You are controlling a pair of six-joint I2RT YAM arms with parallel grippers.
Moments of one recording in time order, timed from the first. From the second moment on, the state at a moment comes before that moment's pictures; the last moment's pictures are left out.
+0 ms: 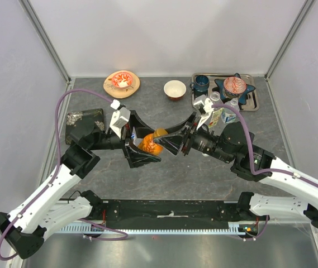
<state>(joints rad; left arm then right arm) -0.64 0.85 0.91 0.11 0.92 -0.36 1.10 0.98 1.14 -0.06 -0.02 0.49</state>
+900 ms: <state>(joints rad) -0.65 0.86 0.86 0.16 0.93 -0.38 1.10 0.98 1.08 0.06 -0.02 0.52</state>
